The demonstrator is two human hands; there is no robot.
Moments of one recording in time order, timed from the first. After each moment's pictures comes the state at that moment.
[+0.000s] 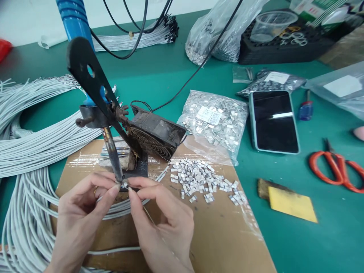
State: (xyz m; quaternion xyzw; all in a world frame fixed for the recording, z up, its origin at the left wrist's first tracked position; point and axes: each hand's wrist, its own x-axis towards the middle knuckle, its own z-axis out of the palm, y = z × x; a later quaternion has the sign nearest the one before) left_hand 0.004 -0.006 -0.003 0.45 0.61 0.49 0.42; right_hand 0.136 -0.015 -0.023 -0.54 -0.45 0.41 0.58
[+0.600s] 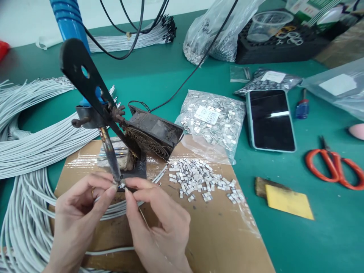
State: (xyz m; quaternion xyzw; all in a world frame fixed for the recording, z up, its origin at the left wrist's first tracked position) left_hand 0.005 -0.007 -0.003 0.46 0.61 0.50 0.40; right_hand 0.133 -0.016 -0.024 -0.53 -0.50 0.36 0.59
